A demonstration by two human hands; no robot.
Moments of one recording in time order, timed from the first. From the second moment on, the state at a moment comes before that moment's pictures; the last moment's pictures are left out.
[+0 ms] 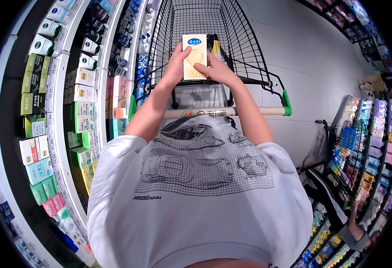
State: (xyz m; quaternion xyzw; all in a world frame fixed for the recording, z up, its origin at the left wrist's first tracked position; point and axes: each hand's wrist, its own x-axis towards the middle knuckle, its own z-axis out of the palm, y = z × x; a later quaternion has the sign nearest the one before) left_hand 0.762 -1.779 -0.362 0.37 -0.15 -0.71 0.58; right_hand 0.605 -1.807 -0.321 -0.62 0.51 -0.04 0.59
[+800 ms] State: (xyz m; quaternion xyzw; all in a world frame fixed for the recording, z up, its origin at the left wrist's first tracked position) left_hand 0.757 -1.750 -0.353 0.42 -0.26 -0.71 0.51; right_hand 0.604 -1.783 -0.314 -0.39 0.58 -0.25 0.67
